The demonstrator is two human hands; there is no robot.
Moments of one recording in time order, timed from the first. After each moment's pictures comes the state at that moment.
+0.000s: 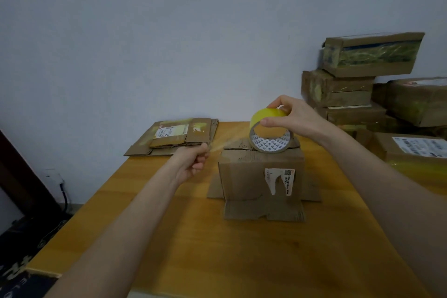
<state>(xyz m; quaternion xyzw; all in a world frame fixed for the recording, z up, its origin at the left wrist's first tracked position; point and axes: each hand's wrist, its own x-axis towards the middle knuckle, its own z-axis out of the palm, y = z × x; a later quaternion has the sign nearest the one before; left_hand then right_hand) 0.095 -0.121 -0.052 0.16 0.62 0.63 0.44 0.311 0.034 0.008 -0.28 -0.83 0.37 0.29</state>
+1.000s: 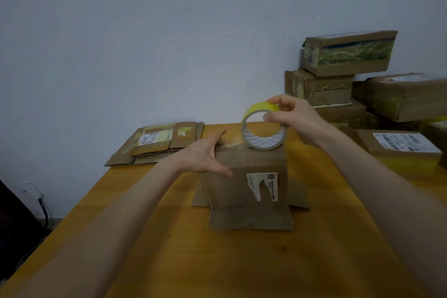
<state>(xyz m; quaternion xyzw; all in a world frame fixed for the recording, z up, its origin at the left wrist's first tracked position) 0.116 -0.082 -0.025 0.65 0.71 0.17 0.22 0.337 0.044 0.007 -0.29 -0.76 0.47 0.34</state>
